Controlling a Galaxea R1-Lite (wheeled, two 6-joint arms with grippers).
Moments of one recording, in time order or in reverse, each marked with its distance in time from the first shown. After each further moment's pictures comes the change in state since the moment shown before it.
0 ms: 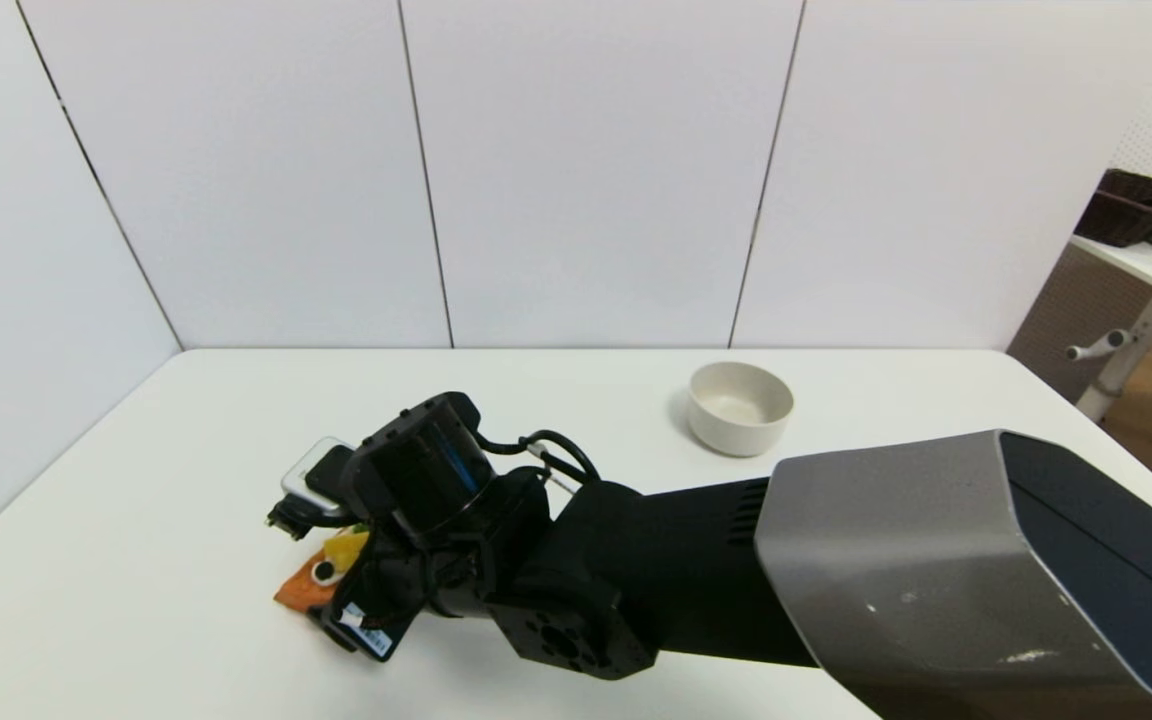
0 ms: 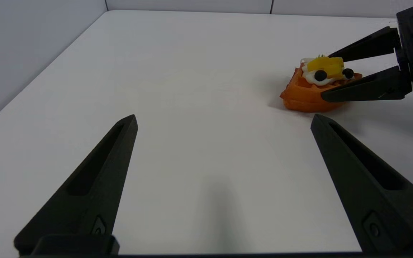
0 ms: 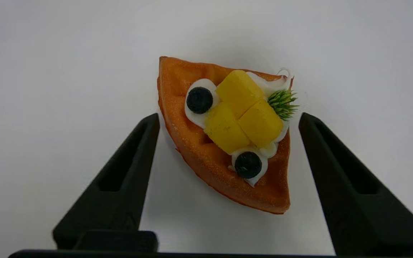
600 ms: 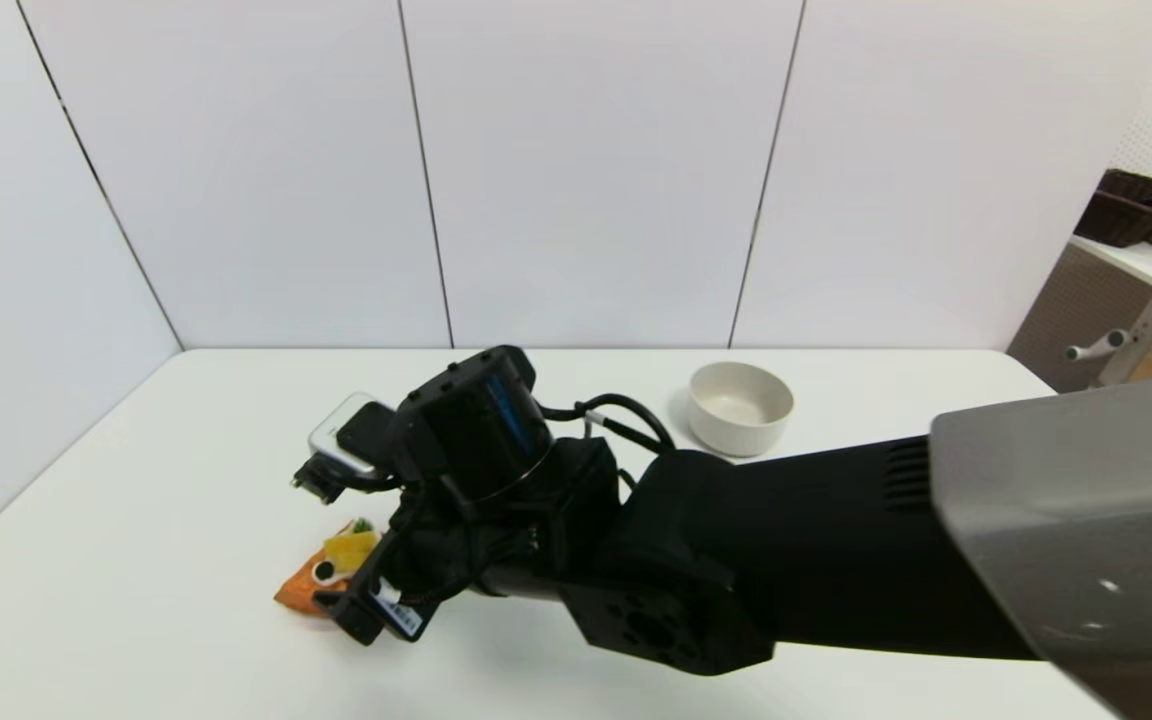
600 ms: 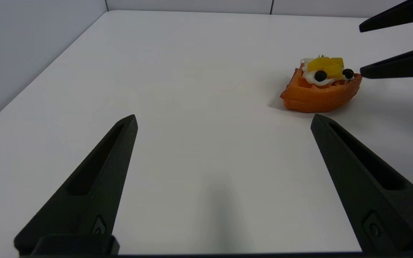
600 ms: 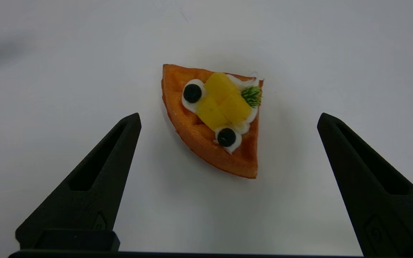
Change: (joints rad) left arm 0.000 0.000 0.000 -0.001 0.000 0.000; right arm -0.007 -0.132 0.128 -0.046 0.003 -0.003
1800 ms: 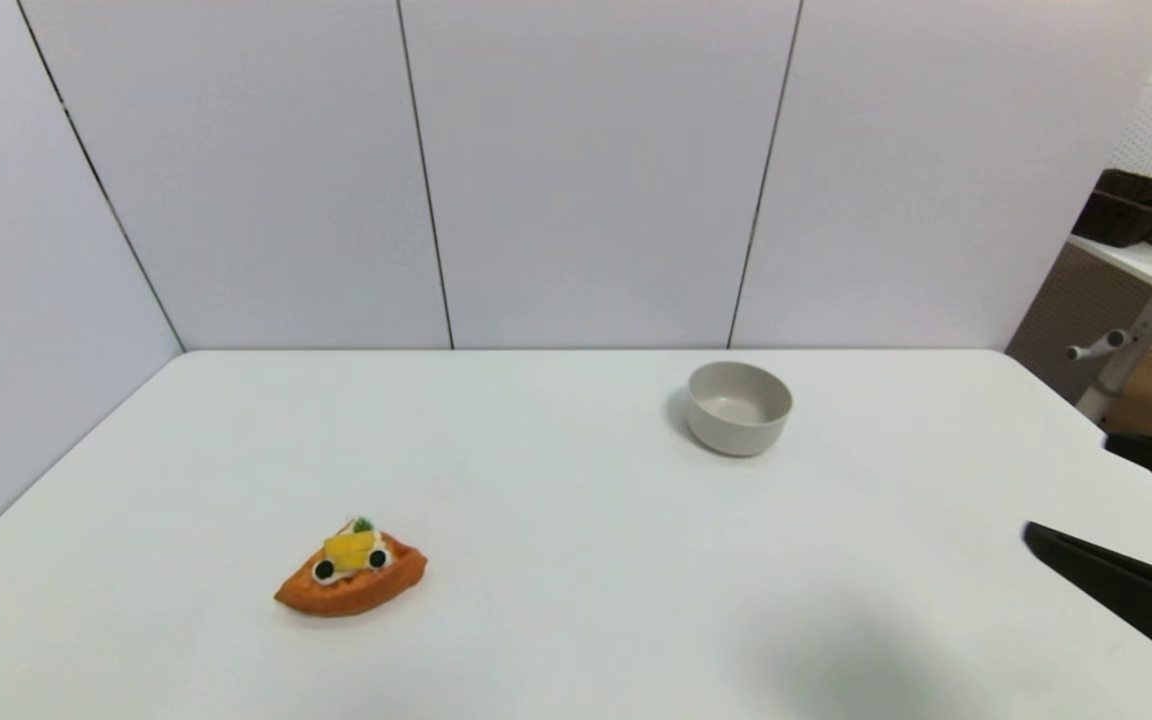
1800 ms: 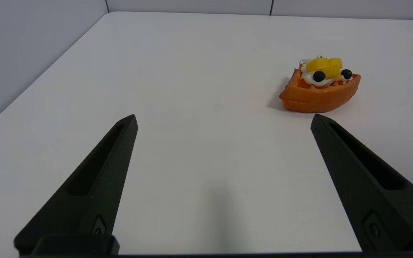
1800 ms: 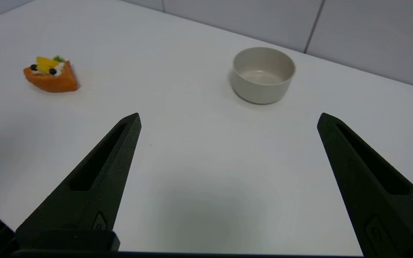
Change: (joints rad) left arm 0.000 0.000 0.000 0.000 0.000 0.000; right arm -0.558 -1.347 1.045 -0.017 -0.003 0.166
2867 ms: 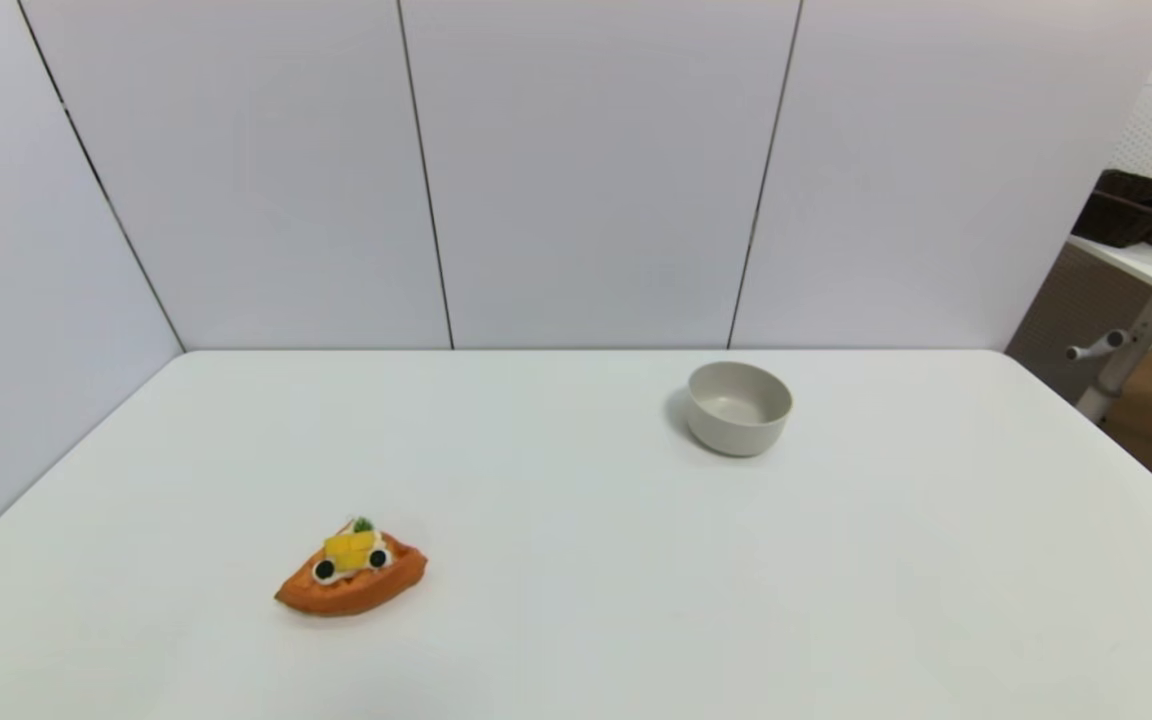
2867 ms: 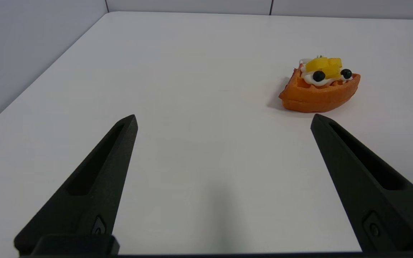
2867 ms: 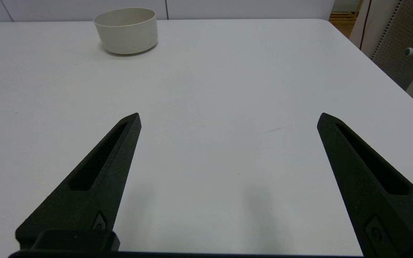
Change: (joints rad) left arm 0.000 0.000 0.000 0.000 0.000 0.000; right arm -0.492 -0.860 0.528 0.154 -0.032 0.044
